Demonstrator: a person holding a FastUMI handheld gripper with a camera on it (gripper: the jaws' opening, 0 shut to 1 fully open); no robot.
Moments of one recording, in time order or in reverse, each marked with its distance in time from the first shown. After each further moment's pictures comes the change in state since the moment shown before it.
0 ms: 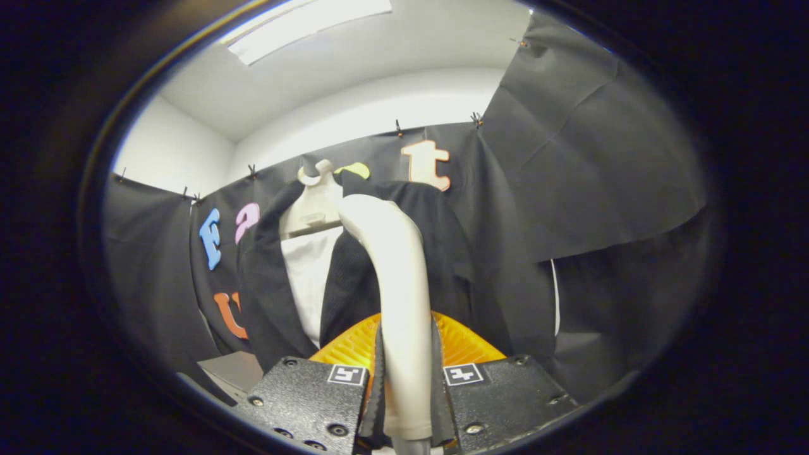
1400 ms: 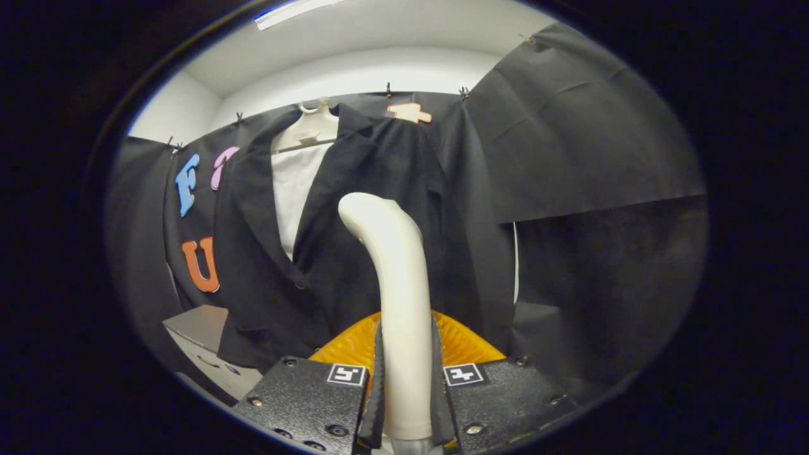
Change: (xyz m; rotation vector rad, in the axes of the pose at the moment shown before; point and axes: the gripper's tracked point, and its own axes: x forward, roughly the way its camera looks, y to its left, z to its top) arm -0.073 -0.022 -0.130 -0.101 0.227 -0.191
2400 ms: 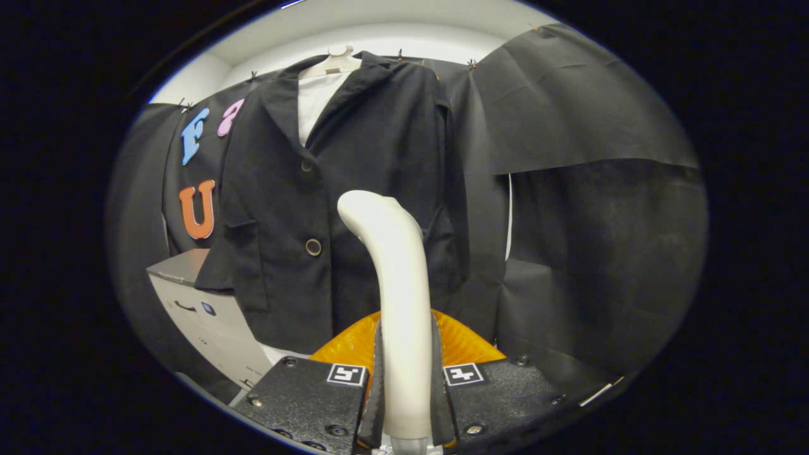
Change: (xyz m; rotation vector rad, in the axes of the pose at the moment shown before) arm -0.039 -0.008 -0.147 -0.081 0.175 -0.035
